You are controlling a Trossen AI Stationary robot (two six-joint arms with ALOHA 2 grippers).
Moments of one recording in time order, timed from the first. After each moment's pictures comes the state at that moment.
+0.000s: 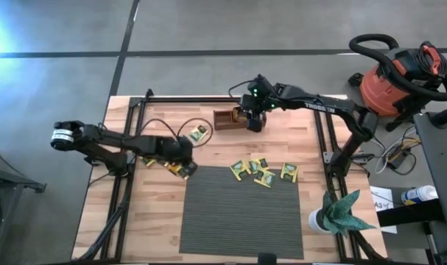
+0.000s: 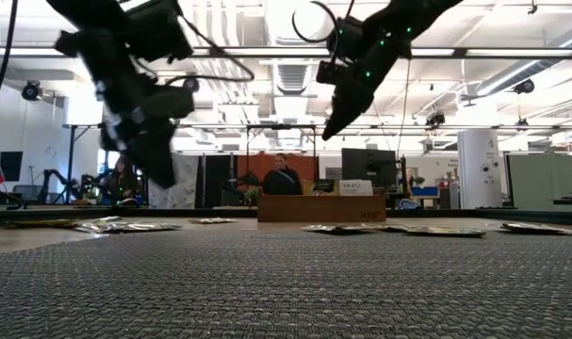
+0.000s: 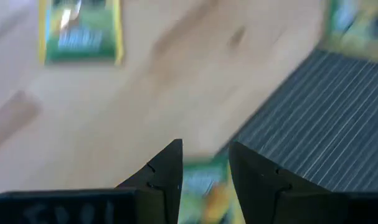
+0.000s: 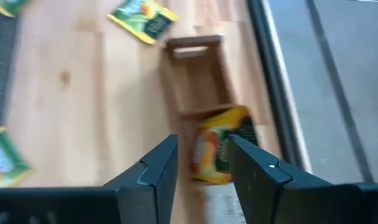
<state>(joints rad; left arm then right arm) 0.02 1.28 0.70 -0.45 -0.23 -0.69 -0.51 1.69 1.36 -0.57 -0.11 -0.39</state>
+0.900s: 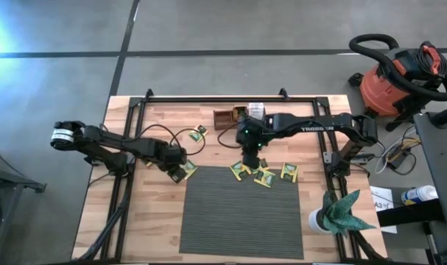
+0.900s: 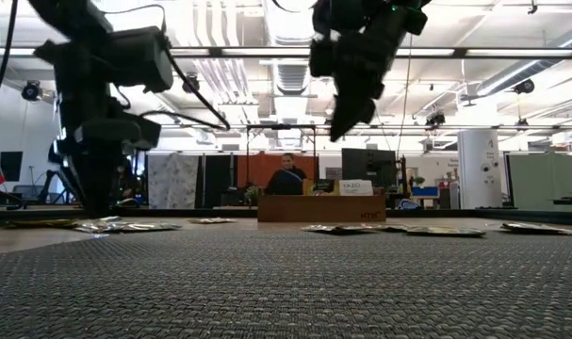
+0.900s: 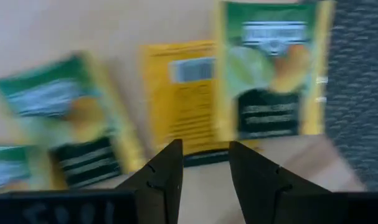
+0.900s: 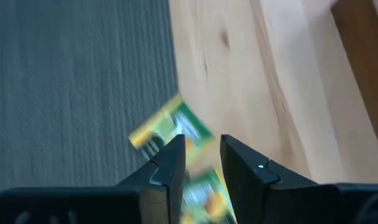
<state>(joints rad) 0.00 1.28 0.63 -0.70 -0.05 -0.80 -0.17 1.68 1.30 -0.72 -0.14 0.09</state>
